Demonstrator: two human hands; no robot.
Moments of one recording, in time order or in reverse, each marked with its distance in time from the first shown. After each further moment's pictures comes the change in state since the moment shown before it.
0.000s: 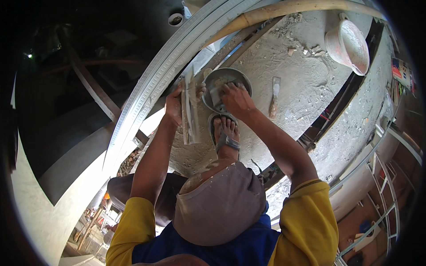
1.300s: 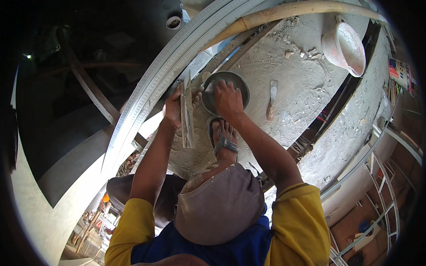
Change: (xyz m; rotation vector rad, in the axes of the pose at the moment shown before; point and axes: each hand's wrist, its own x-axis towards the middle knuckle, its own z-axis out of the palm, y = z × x) left_hand 0.003 -0.003 0.006 0.113 0.054 0.038; right_hand 0.020 -0.027 -0.007 0.203 0.144 0.382
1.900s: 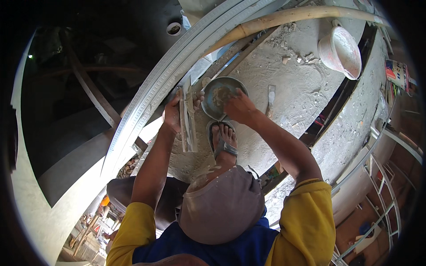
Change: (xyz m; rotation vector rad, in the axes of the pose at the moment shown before) left_hand -0.011 0.002 0.009 -0.031 -0.042 -0.001; right_hand -0.010 0.061 -0.010 -0.314 -0.359 -0.581
